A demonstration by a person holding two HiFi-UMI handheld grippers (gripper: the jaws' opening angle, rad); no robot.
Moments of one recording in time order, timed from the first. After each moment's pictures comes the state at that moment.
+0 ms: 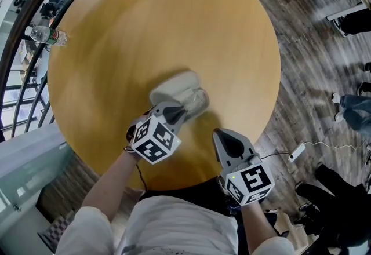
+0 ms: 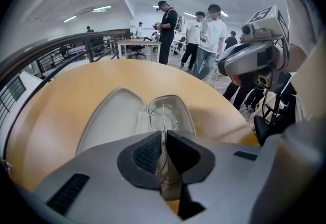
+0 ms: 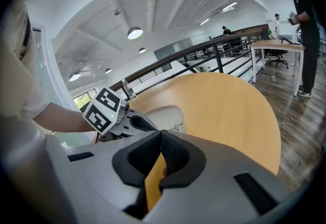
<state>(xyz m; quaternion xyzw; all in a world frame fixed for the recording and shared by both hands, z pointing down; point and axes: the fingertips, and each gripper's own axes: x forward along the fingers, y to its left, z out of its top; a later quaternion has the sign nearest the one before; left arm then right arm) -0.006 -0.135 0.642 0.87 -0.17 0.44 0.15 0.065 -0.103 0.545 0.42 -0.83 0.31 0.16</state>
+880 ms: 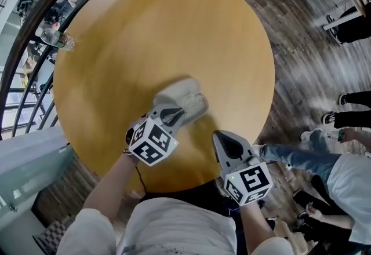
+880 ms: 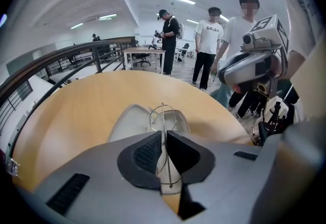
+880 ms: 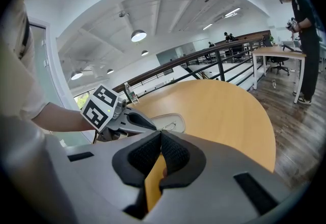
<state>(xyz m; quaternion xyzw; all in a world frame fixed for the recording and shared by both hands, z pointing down) -0.011 -0.150 0.605 0.88 -0.20 0.41 0.14 0.064 -0.107 0.521 0.43 -0.84 0.29 0.15</state>
